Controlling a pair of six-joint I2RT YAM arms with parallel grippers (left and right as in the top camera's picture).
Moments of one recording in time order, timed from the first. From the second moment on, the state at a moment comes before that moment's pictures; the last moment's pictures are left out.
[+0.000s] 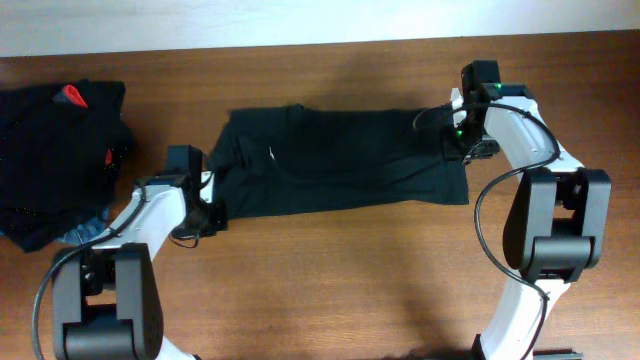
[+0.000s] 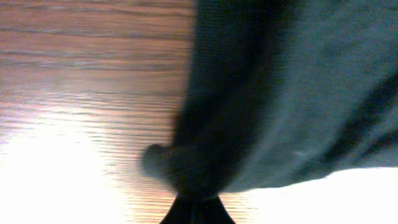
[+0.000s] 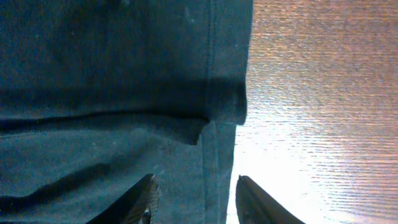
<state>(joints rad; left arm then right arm) 0.00 1.77 0.98 -0.68 0.03 -0.10 -0.05 2.09 1.61 -0.94 0.04 -0.07</state>
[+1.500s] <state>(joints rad) 0.02 1.77 0.98 -0.67 0.02 -0.11 -0.09 2.15 1.61 -0.78 0.09 -0.08</state>
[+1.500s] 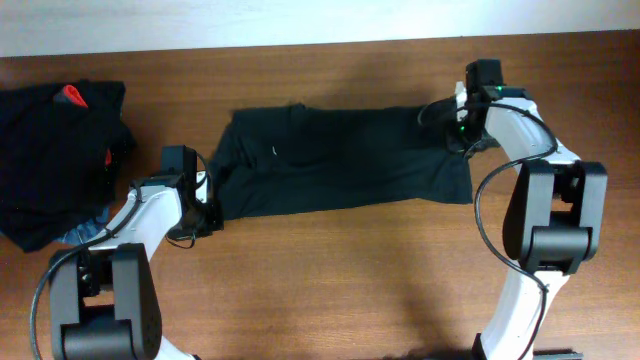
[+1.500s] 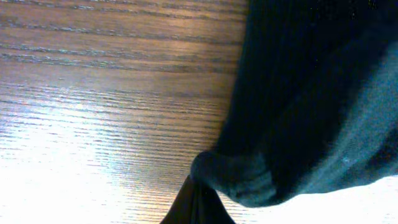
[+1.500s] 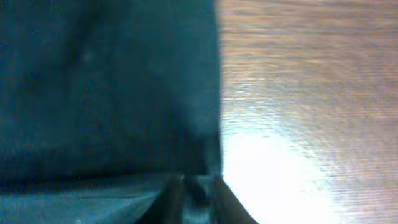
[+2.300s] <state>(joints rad) 0.03 1.79 1.04 -0.62 0.11 -0.08 -0.09 2.08 1.63 -1.04 -0.13 -0.09</state>
